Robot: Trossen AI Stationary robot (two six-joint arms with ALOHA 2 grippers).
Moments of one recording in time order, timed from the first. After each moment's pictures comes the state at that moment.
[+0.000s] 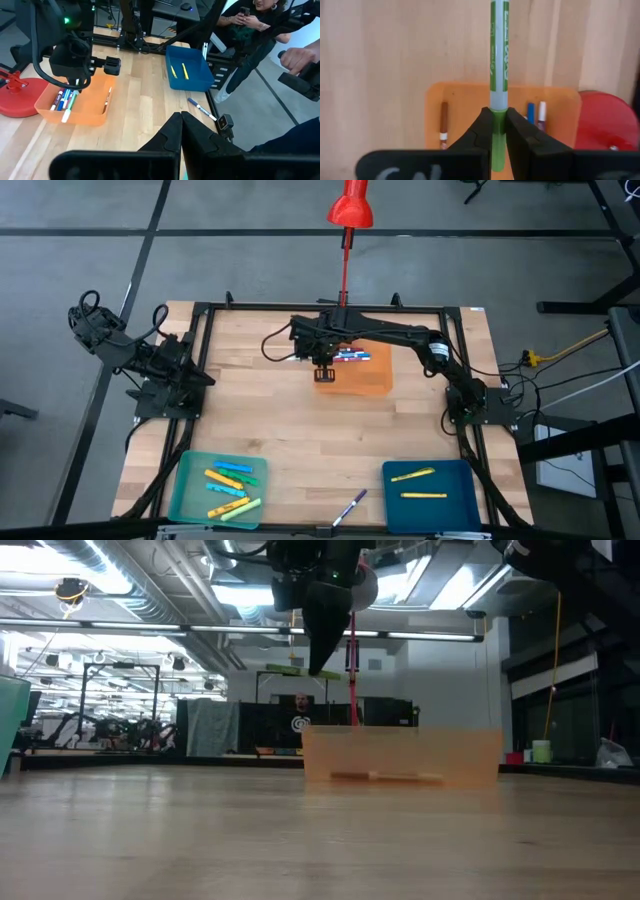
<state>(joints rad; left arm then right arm) -0.64 0.68 1.25 -0.99 -0.44 -0.46 -0.17 2.23 2.34 -1.37 0.07 -0.25</state>
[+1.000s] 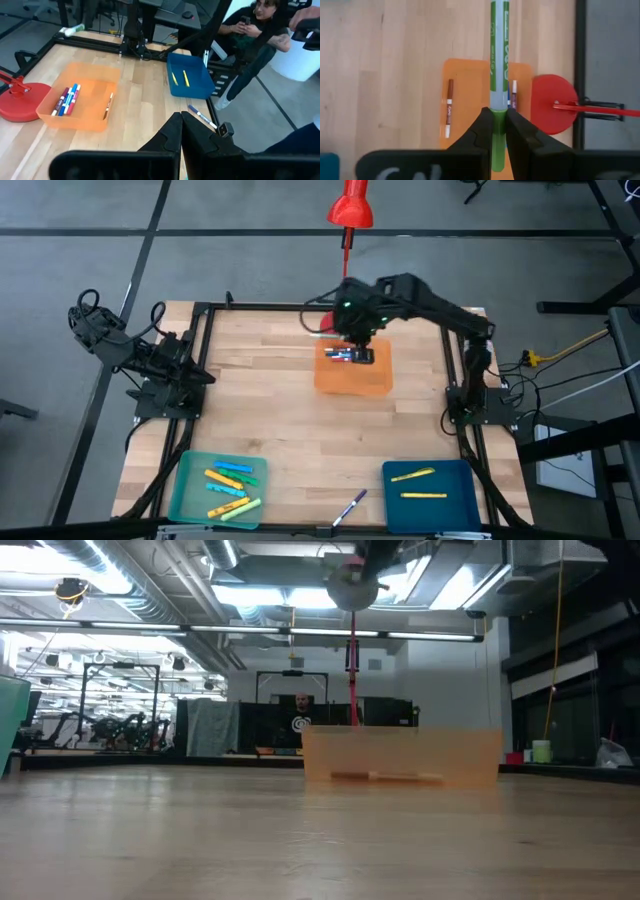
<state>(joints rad) -0.64 0.68 1.25 -0.96 -0.46 -0.46 -0.20 1.89 2.34 -1.53 0.03 -0.29</state>
